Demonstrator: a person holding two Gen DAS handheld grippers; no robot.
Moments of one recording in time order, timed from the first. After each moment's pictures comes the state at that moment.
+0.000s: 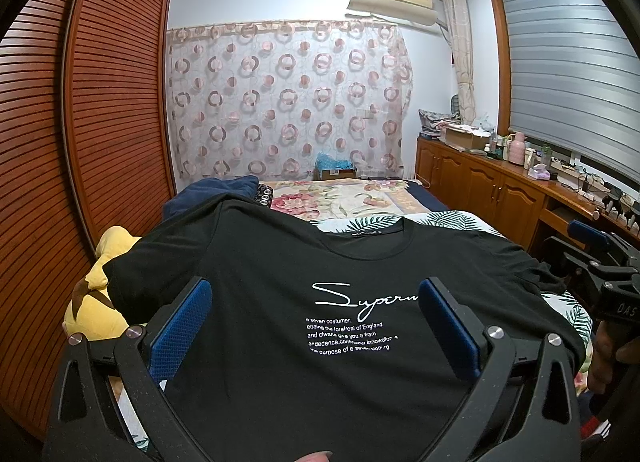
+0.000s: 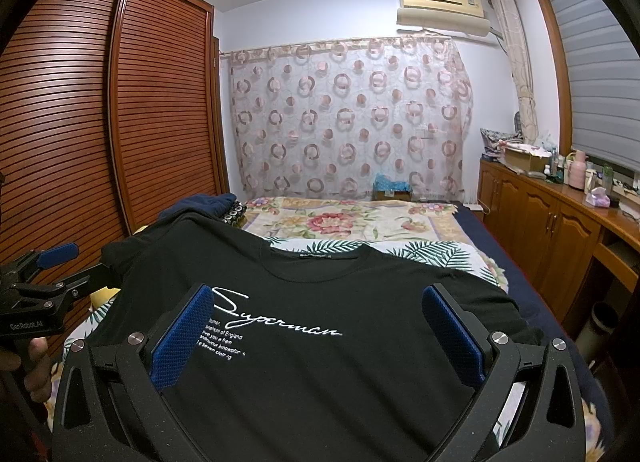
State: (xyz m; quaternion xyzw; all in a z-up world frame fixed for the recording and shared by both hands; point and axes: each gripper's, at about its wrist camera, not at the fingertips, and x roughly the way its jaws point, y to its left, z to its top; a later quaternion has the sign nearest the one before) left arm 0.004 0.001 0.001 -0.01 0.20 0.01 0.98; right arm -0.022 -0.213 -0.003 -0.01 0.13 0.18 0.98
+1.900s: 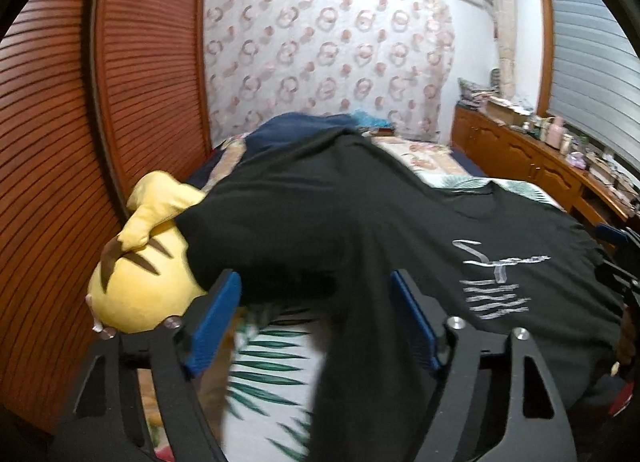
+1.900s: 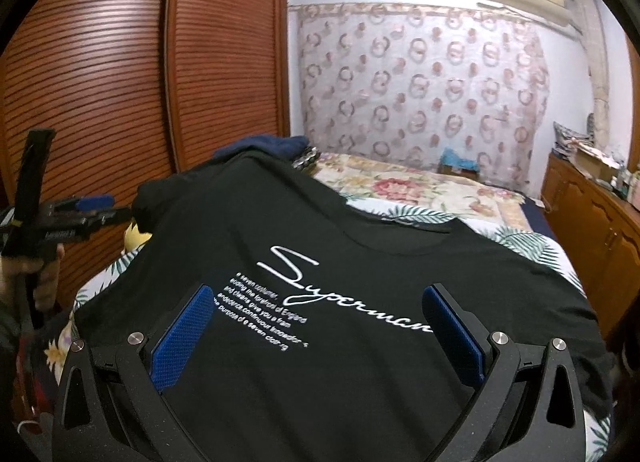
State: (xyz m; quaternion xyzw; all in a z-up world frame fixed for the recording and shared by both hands) left arm 0.041 0.146 -0.047 -0.03 0.29 0.05 0.96; right arm 0.050 -0.196 -0.017 -0.08 0.19 0.29 0.93
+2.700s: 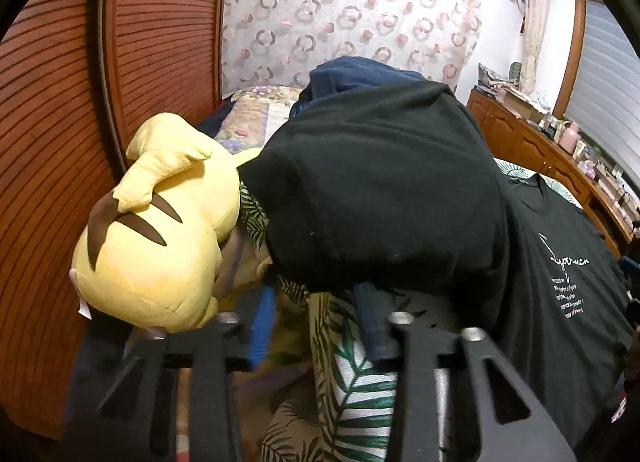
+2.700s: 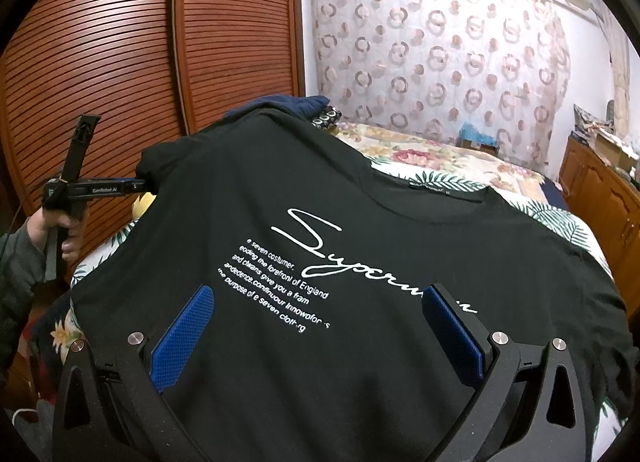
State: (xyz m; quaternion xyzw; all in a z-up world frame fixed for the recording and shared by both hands) left arm 0.085 0.232 -0.095 -0.09 0.35 0.03 0.93; right arm 0.077 -0.188 -0.015 -0.10 0.23 0.31 0.92
